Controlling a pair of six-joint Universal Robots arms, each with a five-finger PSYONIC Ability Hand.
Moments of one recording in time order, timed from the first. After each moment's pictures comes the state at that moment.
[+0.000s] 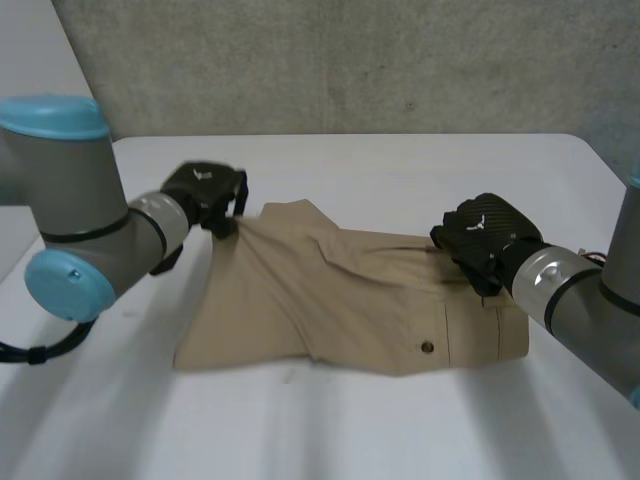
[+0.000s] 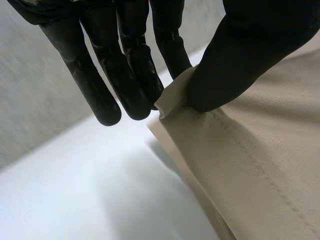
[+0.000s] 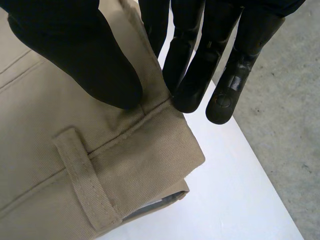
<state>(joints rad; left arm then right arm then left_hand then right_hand) 4.33 -2.15 -1.13 2.99 -1.41 3.39 1.94 -1.30 1.56 0.11 1.36 2.40 1.08 1.19 1.19 1.20 0.99 0.96 1.18 1.21 1.19 1.00</state>
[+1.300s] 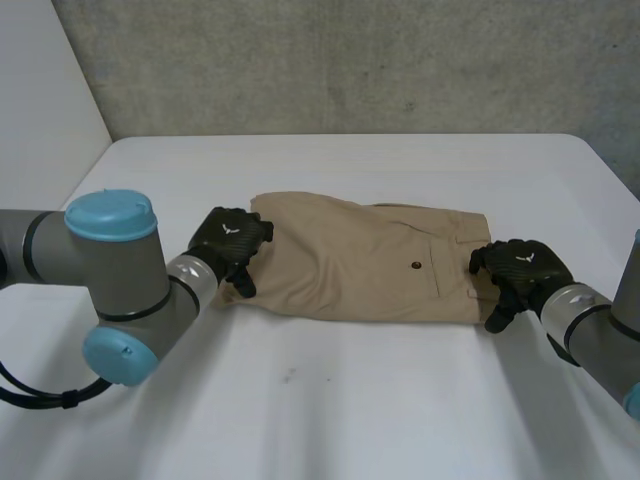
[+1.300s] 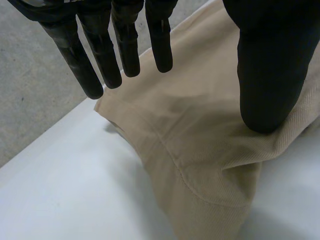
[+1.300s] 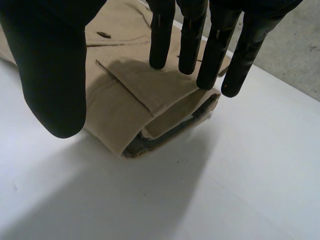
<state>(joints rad) 4.28 -2.22 -1.40 3.32 -1.44 3.54 1.74 -1.15 1.73 -0.15 1.33 2.80 0.45 0.45 0.45 0.45 0.28 0.40 0.47 0.48 0.48 0.29</state>
